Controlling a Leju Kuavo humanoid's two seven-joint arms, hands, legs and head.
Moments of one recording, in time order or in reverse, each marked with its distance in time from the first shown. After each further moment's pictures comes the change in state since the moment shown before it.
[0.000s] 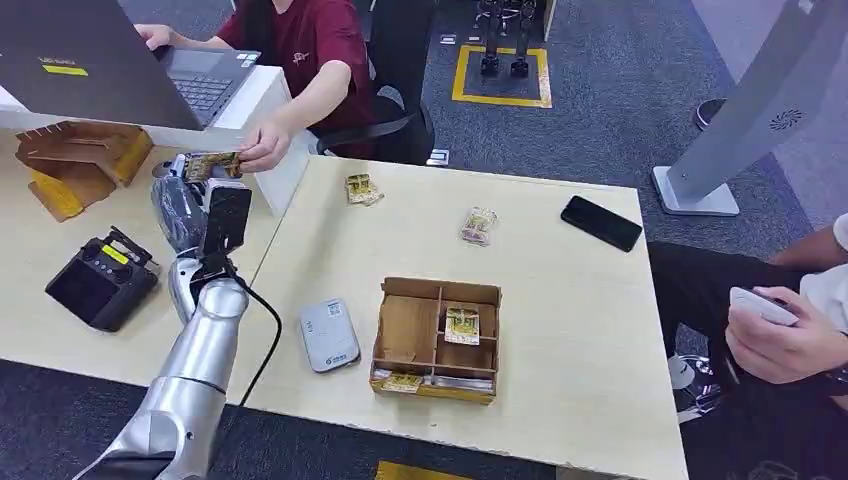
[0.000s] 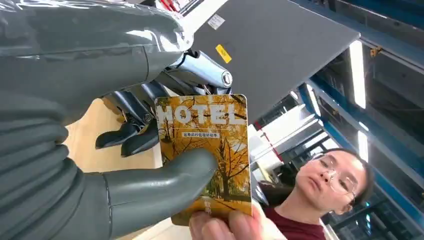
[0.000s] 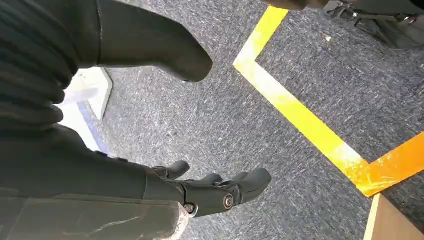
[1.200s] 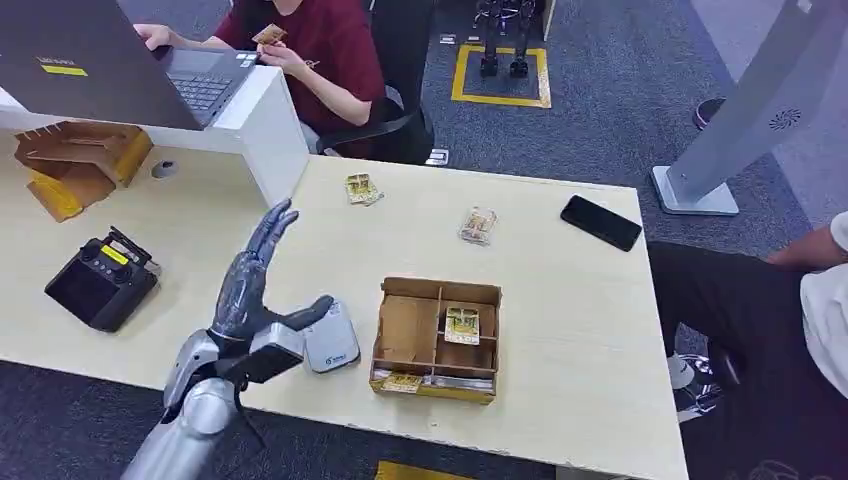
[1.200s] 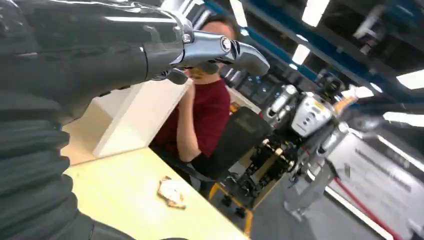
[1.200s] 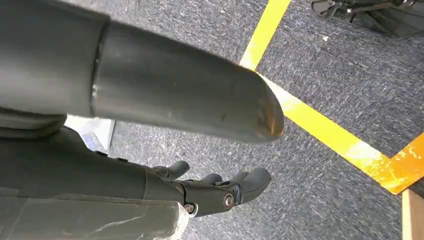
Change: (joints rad) left arm 0.456 0.165 -0.319 -0.567 -0.077 -0.454 -0.077; right arm 0.010 0.000 -0.081 0.000 -0.075 -0.035 -0.013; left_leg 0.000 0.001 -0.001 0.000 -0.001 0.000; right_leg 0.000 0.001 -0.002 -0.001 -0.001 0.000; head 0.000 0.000
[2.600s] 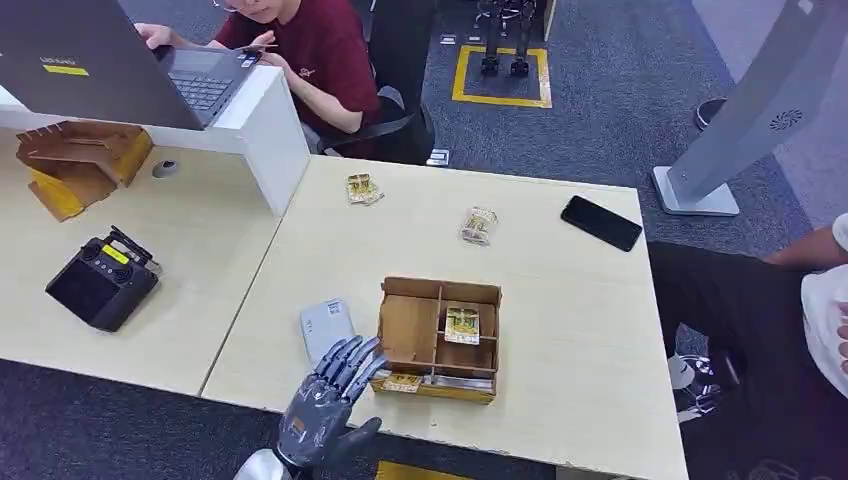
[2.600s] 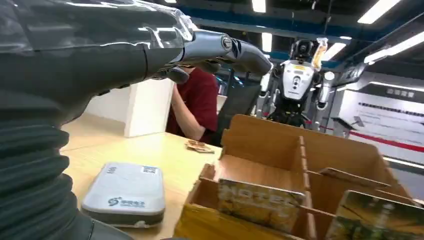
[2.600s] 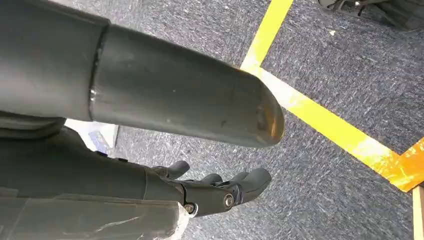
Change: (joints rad) left arm 0.185 -0.030 -0.285 0.251 -0.456 0.448 0.126; right arm -0.002 0.000 -0.041 -0.003 0.048 -0.004 0.016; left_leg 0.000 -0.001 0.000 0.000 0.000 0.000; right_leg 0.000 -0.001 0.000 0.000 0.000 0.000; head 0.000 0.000
